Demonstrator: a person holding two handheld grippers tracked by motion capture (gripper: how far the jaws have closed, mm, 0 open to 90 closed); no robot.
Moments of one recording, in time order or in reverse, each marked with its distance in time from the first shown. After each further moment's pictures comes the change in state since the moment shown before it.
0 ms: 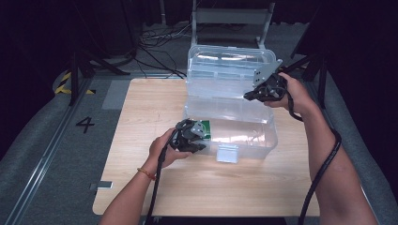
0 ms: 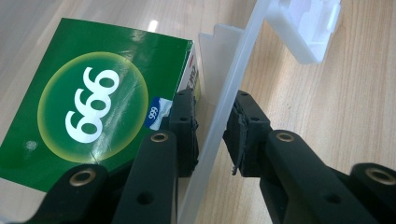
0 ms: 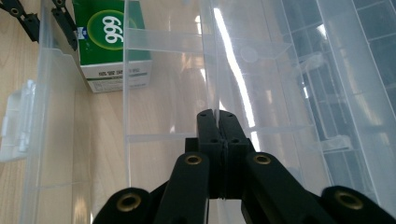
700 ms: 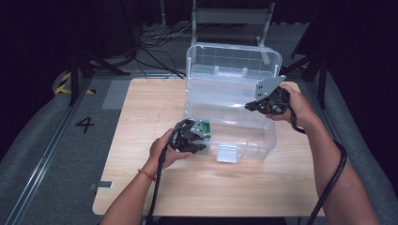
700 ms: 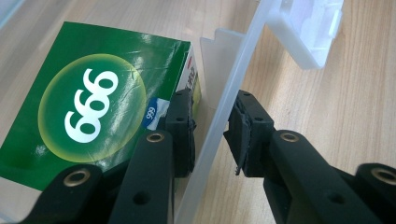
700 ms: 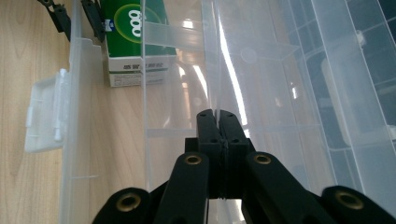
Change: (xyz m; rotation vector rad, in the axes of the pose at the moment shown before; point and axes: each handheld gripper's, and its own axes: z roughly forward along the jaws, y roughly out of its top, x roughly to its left) left arm 0.000 -0.001 0.000 -0.018 0.002 -0.017; right arm 0.037 -0.007 -0.005 -0.008 -0.037 -0.031
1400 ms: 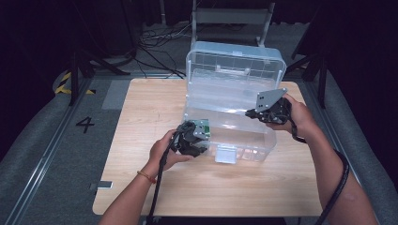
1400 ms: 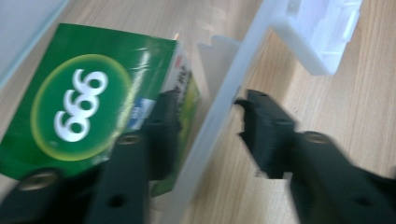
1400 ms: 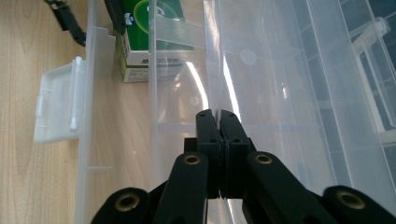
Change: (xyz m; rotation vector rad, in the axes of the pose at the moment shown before) left arm -0.012 0.003 0.002 0.024 0.054 -0.002; right arm 0.028 -0.006 -0.002 -0.015 -0.045 -0.021
